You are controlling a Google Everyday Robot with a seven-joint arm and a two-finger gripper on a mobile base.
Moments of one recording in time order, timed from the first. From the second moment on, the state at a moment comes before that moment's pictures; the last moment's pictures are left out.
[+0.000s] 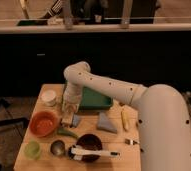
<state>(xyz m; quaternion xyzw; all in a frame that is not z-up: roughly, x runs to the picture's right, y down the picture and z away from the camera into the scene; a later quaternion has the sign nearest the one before) -0.151 0.112 0.800 -0.21 -0.38 -0.57 0.69</state>
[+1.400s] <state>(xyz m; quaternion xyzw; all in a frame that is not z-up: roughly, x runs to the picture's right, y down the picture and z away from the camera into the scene) -0.219 0.132 0.798 -0.23 -0.30 -0.48 0.79</state>
